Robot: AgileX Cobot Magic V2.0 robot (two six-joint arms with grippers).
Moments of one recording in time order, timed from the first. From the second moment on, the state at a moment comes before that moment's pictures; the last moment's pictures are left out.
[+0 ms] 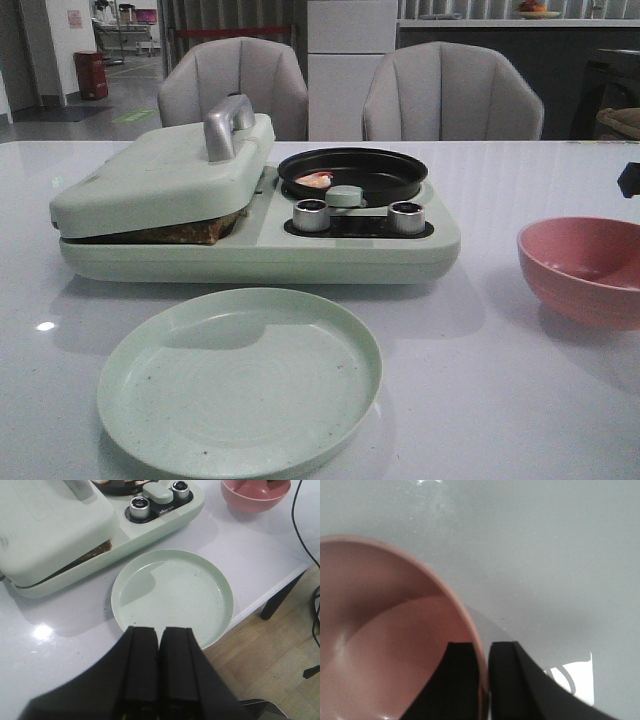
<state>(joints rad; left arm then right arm) -0.50 0.62 -0.63 -0.27 0.73 0.26 -0.16 1.69 -0.96 0.27 0.49 -0.13</state>
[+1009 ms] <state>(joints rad) -0.50 0.62 -0.63 -0.28 0.73 0.26 0.23 0.80 -0.79 0.05 0.86 0.01</state>
